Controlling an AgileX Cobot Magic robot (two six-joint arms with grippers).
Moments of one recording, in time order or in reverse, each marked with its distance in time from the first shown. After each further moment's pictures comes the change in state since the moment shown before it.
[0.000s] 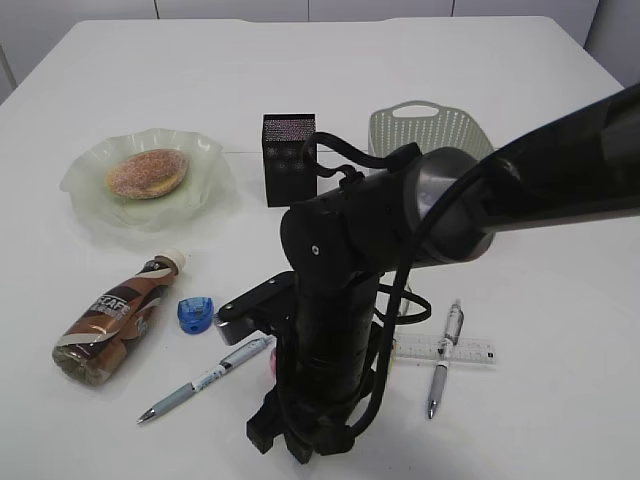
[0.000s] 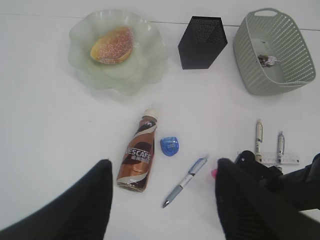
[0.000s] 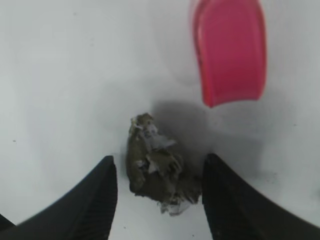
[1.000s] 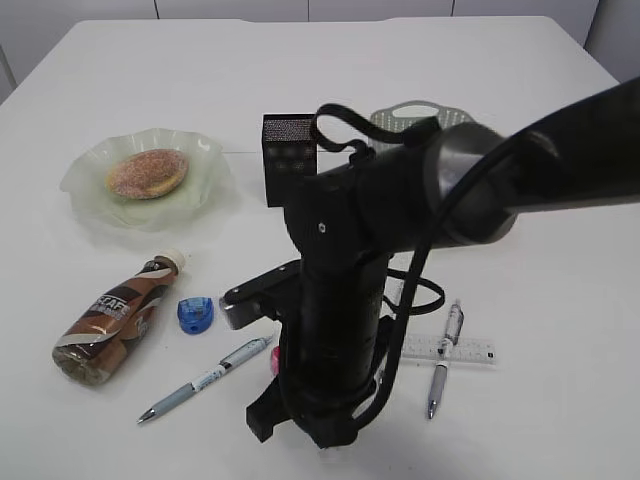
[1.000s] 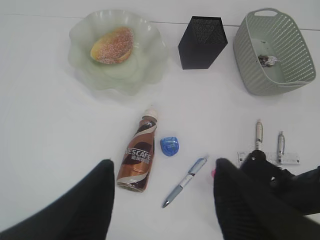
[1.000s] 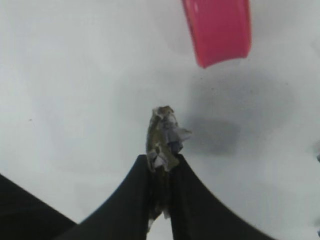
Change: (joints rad) left arm 0.000 0.000 0.000 0.000 0.000 0.000; right arm 0.000 -0.048 -0.002 0.003 0.078 0.082
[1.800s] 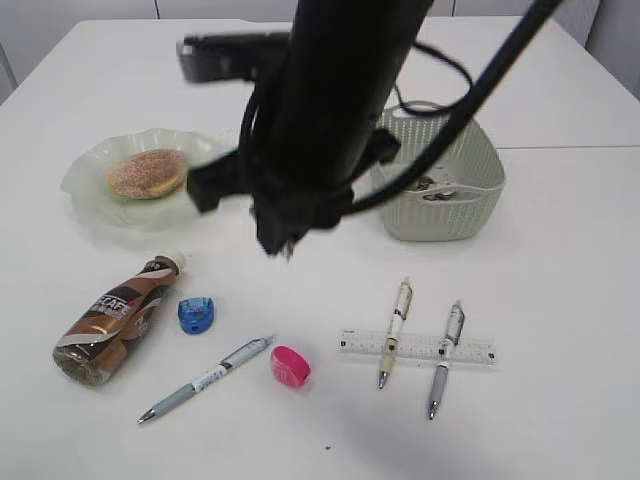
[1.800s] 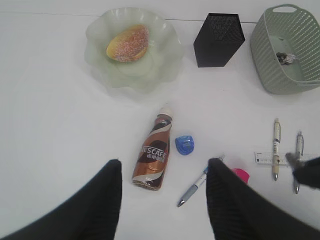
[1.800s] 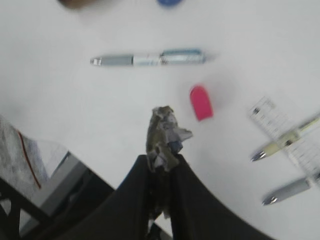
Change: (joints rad) left arm 0.000 0.000 0.010 0.050 0.001 0.000; right arm -0.031 -0.212 -0.342 -0.031 0.240 0.124
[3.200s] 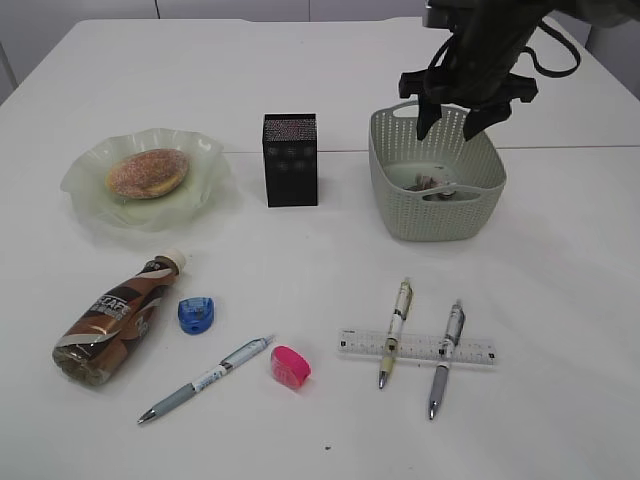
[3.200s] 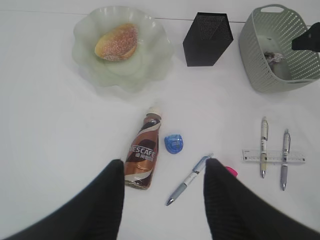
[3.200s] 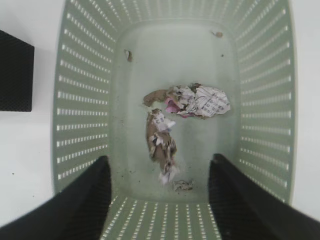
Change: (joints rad) left arm 0.000 0.000 0.000 -0.033 0.000 0.000; right arm -0.541 0.464 -0.524 -0.139 -0.080 0.072
